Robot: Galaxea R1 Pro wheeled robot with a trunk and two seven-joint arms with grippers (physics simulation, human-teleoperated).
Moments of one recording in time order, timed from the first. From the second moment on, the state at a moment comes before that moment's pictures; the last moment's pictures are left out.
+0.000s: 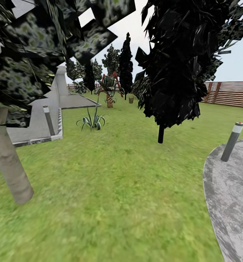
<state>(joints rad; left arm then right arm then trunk) 0.00 0.04 0.03 -0.02 0.38 0.01 0.00 -0.04 -0.04 0.00 -0.08 0.00 -0.16 0.01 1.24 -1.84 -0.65</state>
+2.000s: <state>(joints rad) 0.00 0.04 0.03 -0.02 0.39 0.01 0.00 -0.04 -0.04 0.00 -0.08 0.00 -0.16 0.01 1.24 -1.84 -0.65</state>
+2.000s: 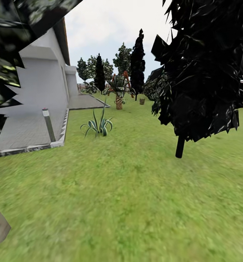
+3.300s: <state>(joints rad) 0.00 0.04 0.03 -0.02 0.39 0.01 0.00 -0.04 -0.04 0.00 -0.08 0.00 -0.16 0.01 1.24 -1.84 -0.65</state>
